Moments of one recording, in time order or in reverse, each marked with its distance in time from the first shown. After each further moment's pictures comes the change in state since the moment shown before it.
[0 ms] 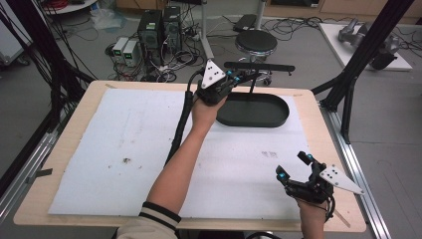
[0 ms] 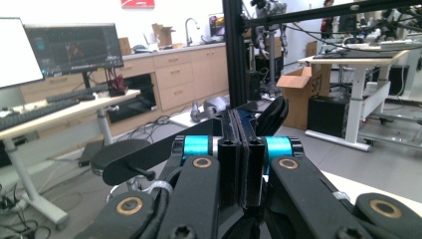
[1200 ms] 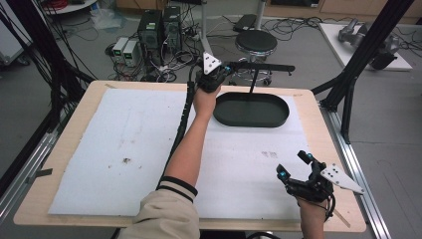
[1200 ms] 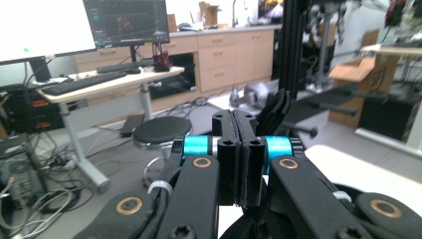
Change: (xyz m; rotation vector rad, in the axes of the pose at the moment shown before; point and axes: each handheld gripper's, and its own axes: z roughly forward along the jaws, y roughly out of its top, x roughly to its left) left arm 0.047 -0.031 0.043 0.075 0.180 -0.026; right arm -0.004 -0.001 0.001 -0.005 0.003 0.023
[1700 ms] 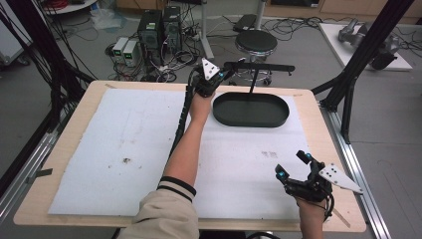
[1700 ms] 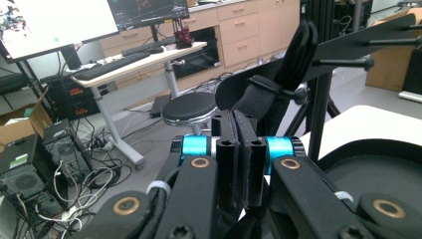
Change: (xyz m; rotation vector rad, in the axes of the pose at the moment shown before) left arm 0.008 -0.024 0.000 0.091 0.085 0.093; right arm 0.002 0.000 0.002 0.008 0.005 -0.007
